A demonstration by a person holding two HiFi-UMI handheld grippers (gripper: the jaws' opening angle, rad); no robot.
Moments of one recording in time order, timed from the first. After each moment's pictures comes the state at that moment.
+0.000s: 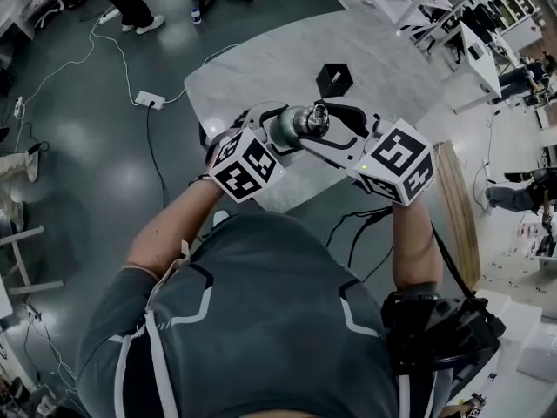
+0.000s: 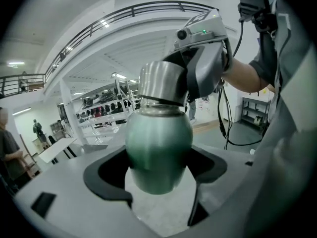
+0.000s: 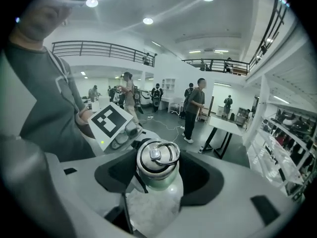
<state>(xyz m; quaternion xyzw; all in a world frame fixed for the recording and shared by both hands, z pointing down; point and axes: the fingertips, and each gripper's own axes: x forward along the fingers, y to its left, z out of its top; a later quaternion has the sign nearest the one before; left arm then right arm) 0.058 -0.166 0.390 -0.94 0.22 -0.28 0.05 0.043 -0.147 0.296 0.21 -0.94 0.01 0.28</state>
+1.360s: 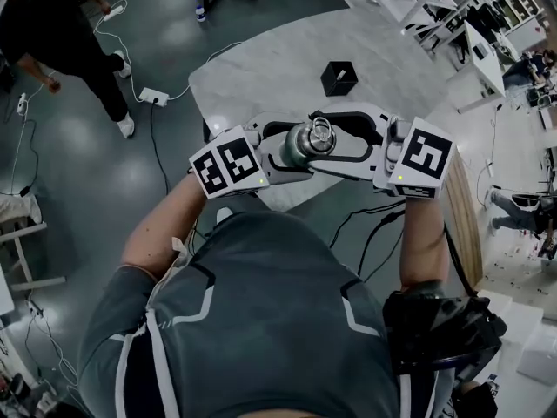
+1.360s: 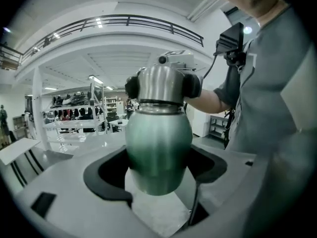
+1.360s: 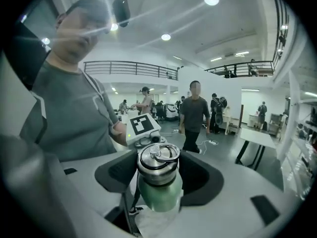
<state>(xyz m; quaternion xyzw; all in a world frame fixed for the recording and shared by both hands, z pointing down) 0.059 -0.107 0.362 -0.98 0.04 -0.19 0.02 0.022 -0.098 0.267 0.05 -0.98 0.02 0.21</state>
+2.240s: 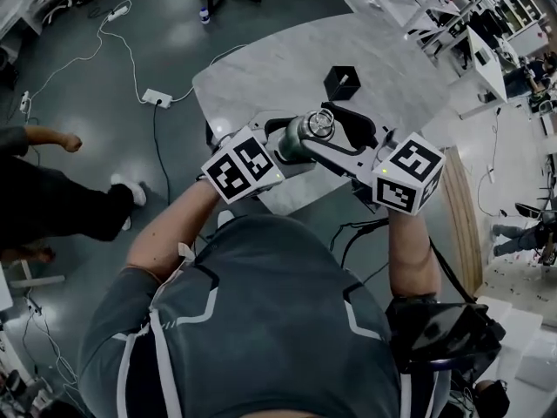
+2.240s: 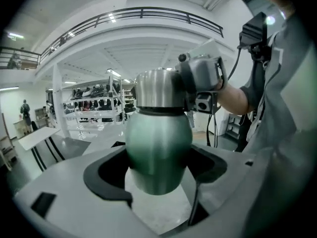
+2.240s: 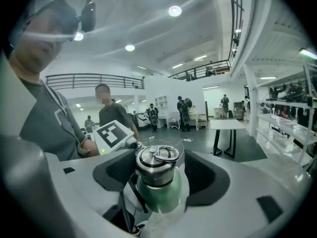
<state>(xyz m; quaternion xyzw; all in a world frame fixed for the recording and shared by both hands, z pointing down) 0.057 -0.138 0.370 -0.96 0.14 -0.24 -0.02 0.034 -0.142 0.273 0.24 -0.96 0.10 0.14</state>
